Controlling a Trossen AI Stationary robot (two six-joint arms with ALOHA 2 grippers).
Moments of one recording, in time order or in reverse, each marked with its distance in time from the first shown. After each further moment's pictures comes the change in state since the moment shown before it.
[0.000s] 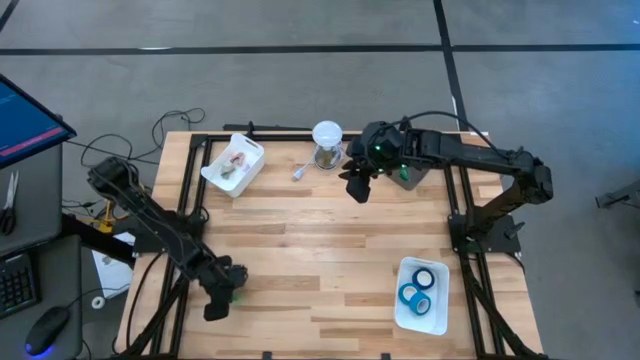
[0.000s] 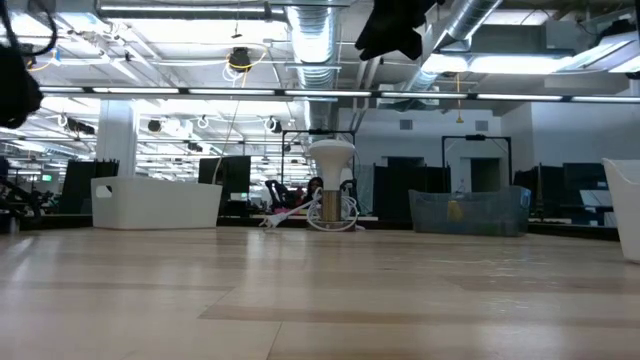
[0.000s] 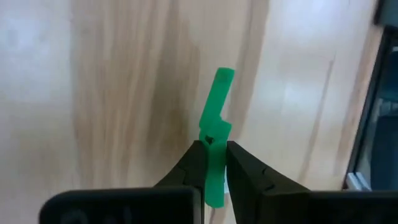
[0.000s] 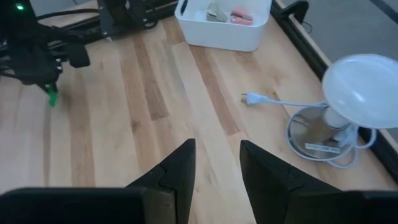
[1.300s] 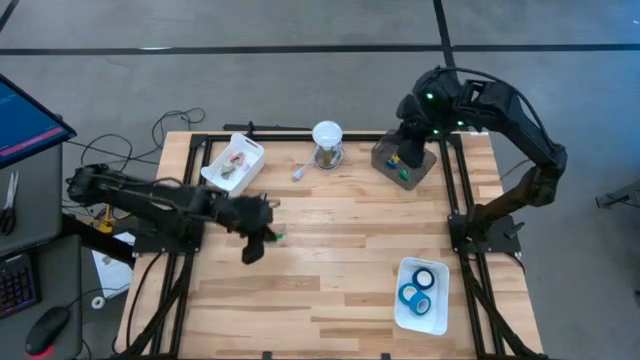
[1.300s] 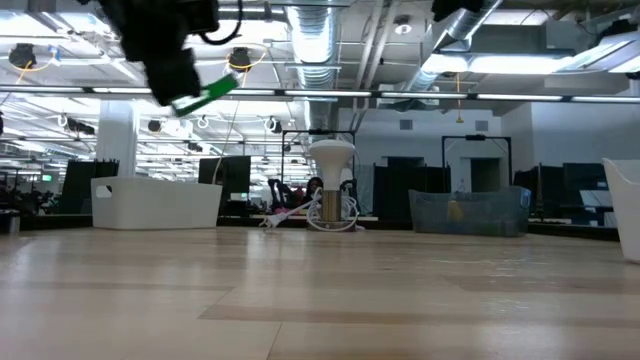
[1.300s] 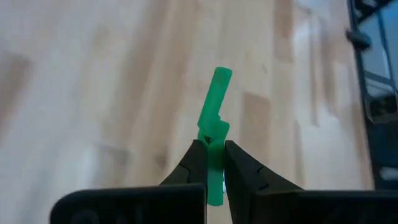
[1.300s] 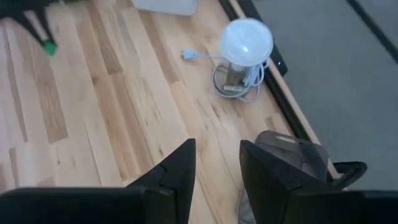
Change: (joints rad) left arm 0.636 -0.184 0.265 -0.154 -0.083 0.597; right arm -0.234 -0.040 0.491 -0.710 -0.016 -0.188
